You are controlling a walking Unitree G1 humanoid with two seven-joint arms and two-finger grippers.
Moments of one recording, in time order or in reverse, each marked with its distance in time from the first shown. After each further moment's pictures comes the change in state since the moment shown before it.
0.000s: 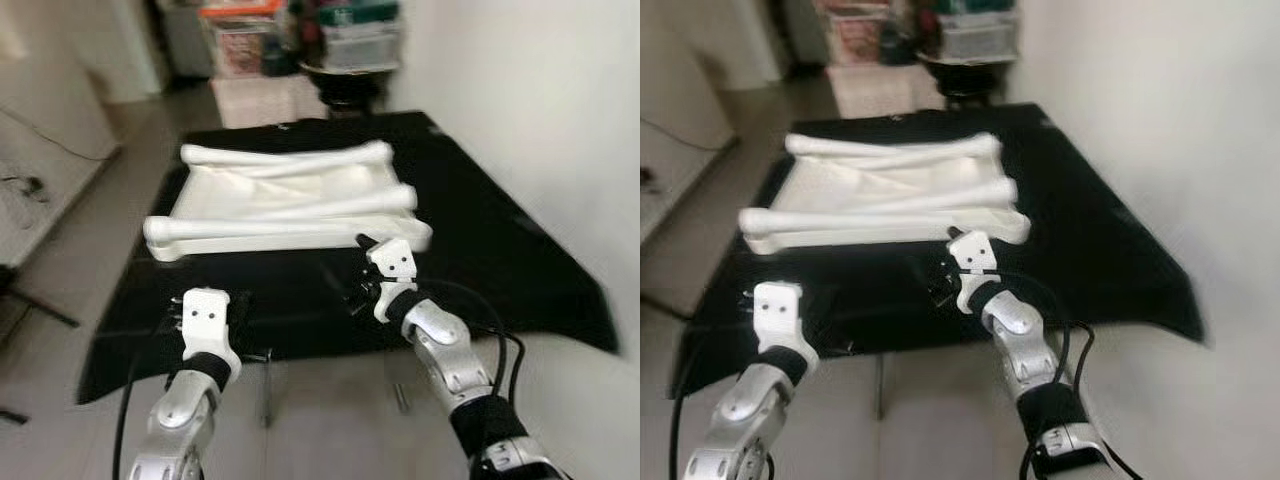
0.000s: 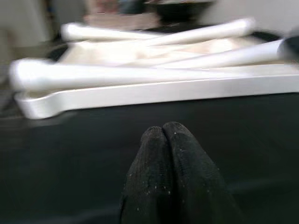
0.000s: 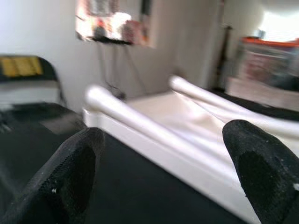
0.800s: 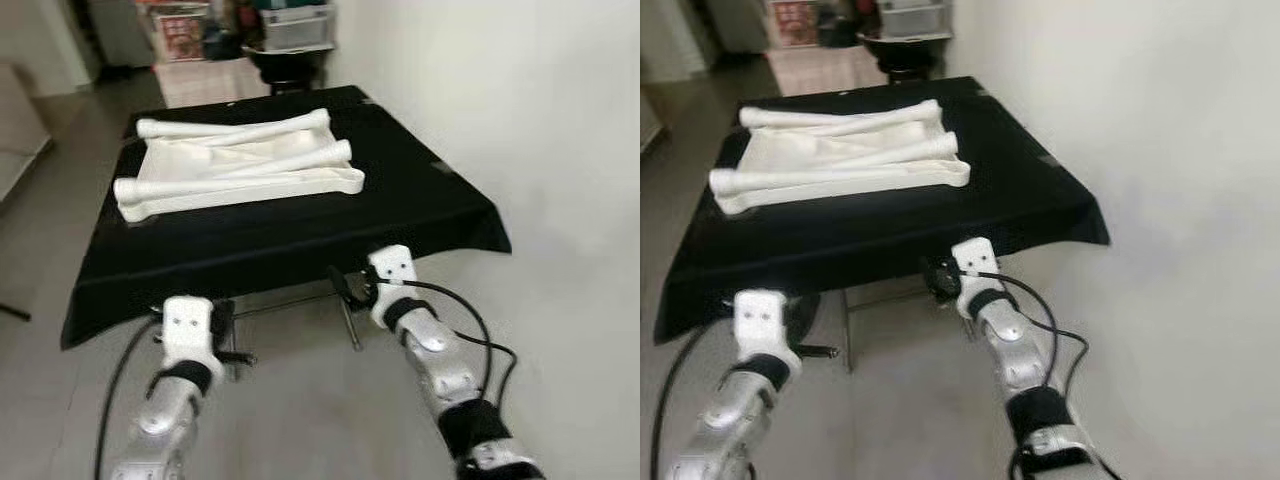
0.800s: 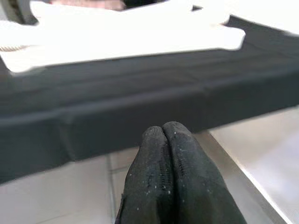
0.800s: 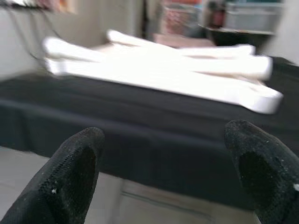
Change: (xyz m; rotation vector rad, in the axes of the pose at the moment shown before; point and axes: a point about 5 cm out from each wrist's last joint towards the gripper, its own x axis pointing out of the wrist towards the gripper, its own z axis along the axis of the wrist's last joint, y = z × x) left arm -0.003 0.011 -0.008 -0.011 0.014 0.059; right arm -0.010 0.000 -0.034 0.042 0.140 -0.177
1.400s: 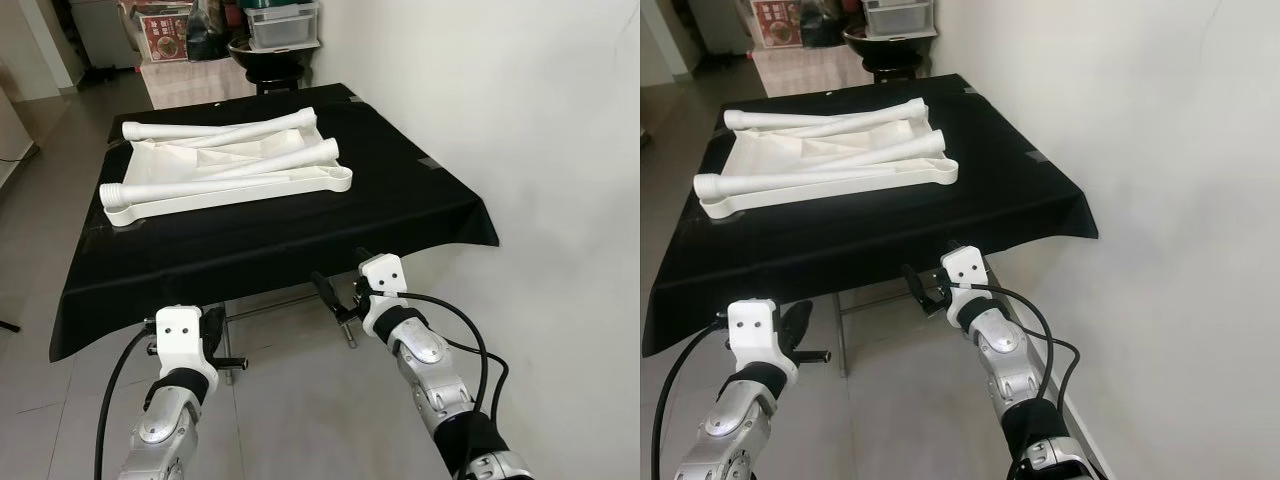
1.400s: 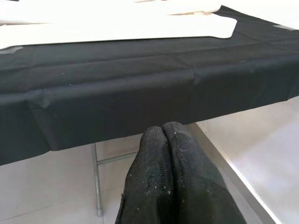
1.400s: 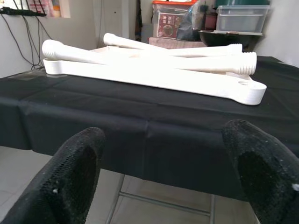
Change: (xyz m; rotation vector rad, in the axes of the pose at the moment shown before) left arm -0.001 0.007 -0.010 -0.039 0.025 0.030; right arm -0.008 0.004 -0.002 0.001 -0.050 0.007
